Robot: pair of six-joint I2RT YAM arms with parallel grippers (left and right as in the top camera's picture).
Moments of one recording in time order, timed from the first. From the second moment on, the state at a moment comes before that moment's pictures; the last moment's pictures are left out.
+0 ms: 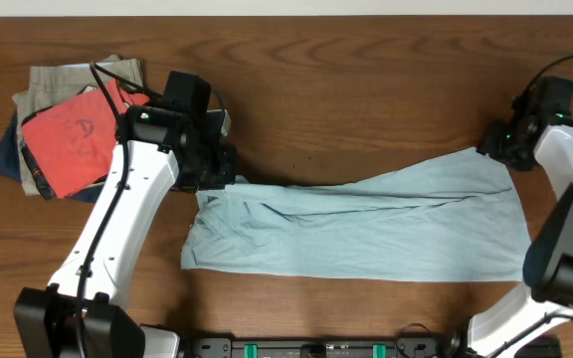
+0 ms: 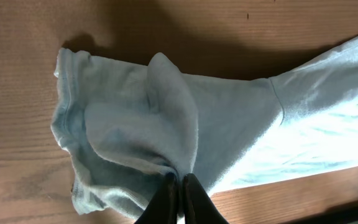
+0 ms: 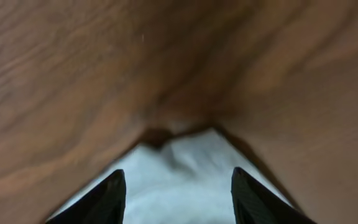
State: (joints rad) left arm -0.21 1.56 1.35 -1.18 0.23 -0.19; right arm -0.31 1.91 1.25 -0.55 -0.08 0.18
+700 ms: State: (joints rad) left arm -0.21 1.56 1.35 -1.17 0.23 -0.20; right arm -0.30 2.00 1.27 -0.55 -0.04 0.20
